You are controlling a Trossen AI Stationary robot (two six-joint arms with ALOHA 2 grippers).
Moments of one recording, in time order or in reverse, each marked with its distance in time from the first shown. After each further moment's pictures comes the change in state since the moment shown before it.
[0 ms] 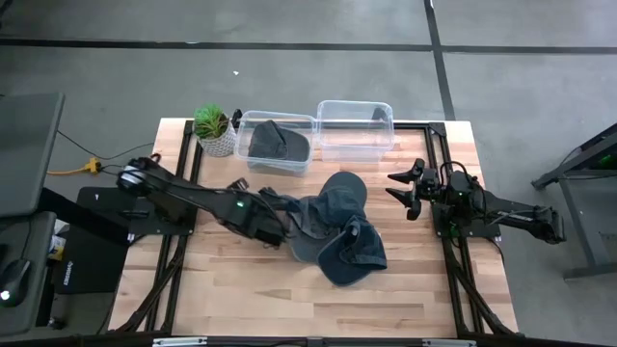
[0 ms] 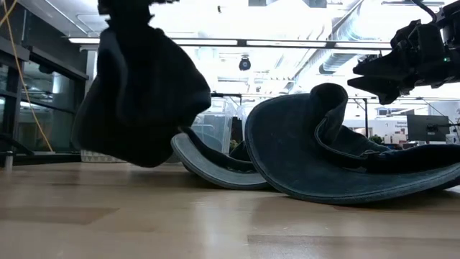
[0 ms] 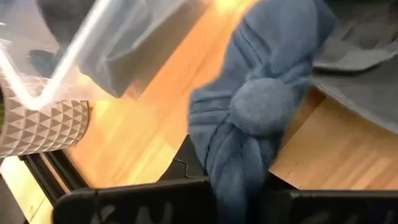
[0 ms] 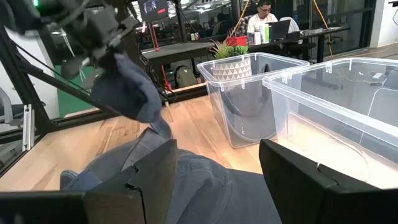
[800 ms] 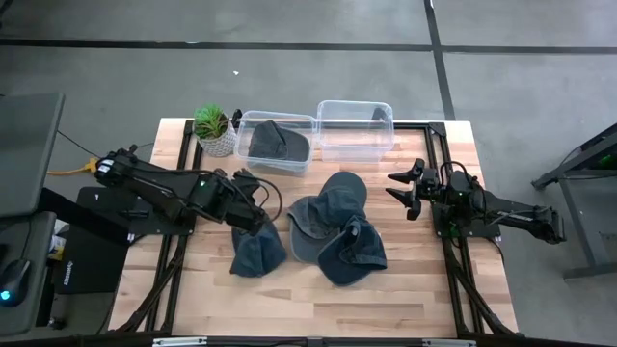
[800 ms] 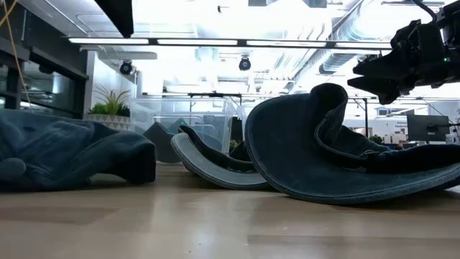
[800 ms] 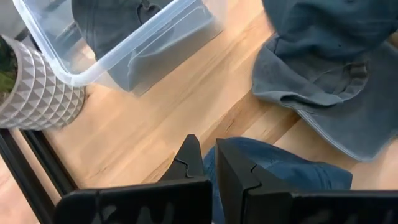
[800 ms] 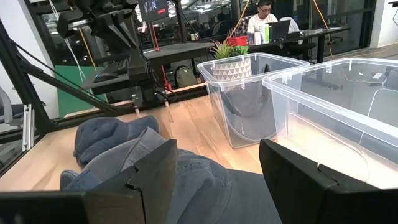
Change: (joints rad) left arm 0.000 -0.206 0.000 -0.040 0.009 -0.157; right arm 0.000 0.000 0.000 0.003 0.000 0.000
